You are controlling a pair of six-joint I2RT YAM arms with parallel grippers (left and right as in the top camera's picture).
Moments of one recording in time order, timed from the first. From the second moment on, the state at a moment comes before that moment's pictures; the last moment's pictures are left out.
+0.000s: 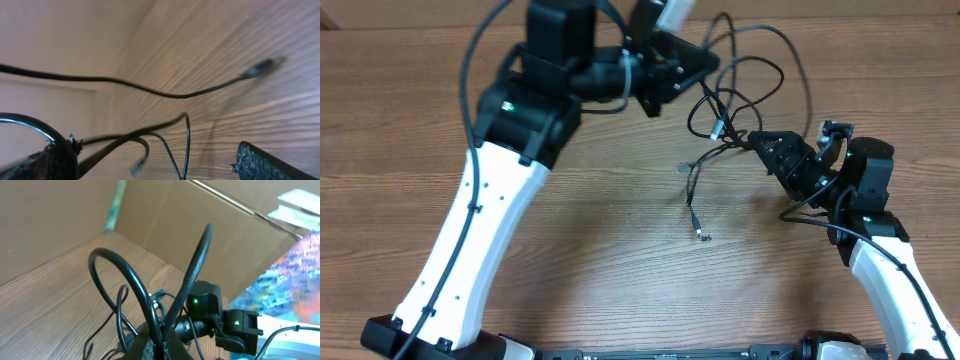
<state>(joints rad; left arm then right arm) -0.41 1.61 1.84 -0.54 0.86 -0.18 -0.10 1.25 0.64 -0.01 -0.65 0.79</state>
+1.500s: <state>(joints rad) 0.13 1.61 1.85 -0.58 1.05 -0.31 -0.33 1.26 0.64 -0.07 -0.76 0.68</state>
